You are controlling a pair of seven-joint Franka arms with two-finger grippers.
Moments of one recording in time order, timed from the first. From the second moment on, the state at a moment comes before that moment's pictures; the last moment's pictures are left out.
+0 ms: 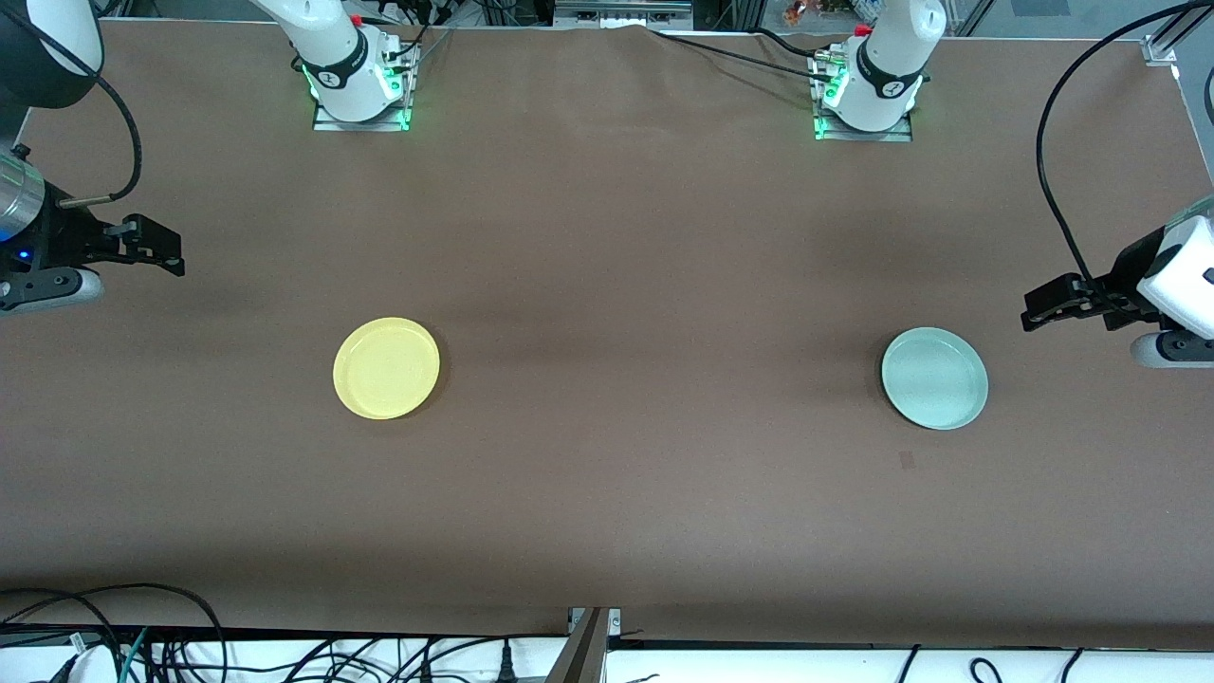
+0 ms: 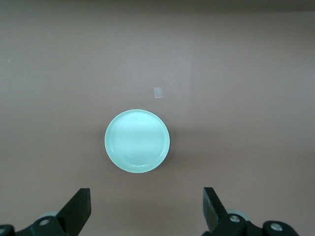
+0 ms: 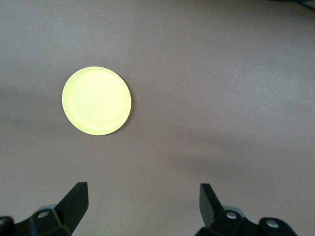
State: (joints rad) left arm -0.06 0.25 0.07 -1.38 -0.03 1.62 -0.02; right arm 0.09 0.13 -0.08 -1.54 -0.04 1.63 -0.20
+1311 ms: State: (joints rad) left arm -0.01 0.35 0.08 -1.34 -0.03 1.66 0.05; right arm 0.10 0.13 -0.09 -1.54 -0.04 1.64 -0.20
